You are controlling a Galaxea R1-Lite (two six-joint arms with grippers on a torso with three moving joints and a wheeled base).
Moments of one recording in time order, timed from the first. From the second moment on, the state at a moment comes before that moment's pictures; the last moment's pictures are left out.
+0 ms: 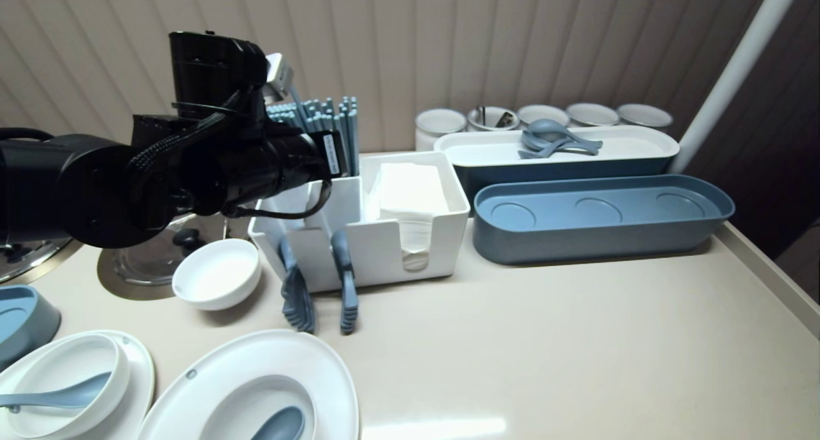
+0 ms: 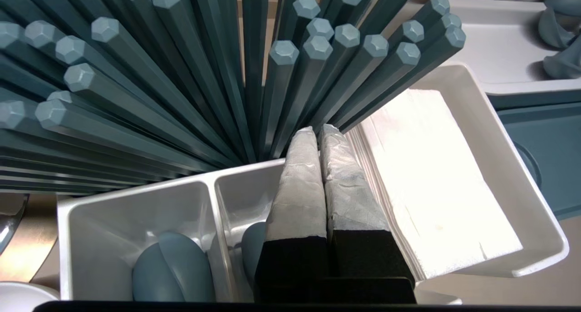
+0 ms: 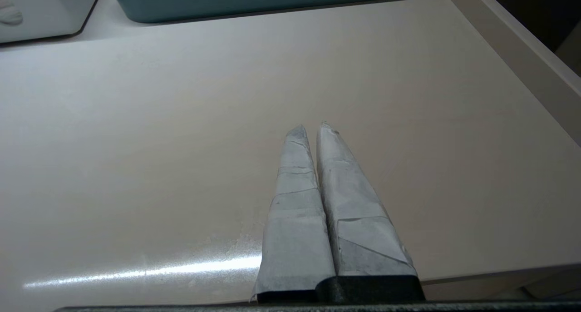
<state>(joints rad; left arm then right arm) -0.51 1.74 -1.35 -0.18 0.20 -0.25 0.00 0.00 0.00 0.00 -0.02 0.02</state>
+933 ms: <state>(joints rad) -0.51 1.70 -1.21 -0.43 0.28 -0.06 0.00 0.00 0.00 0.00 -0.02 0.02</state>
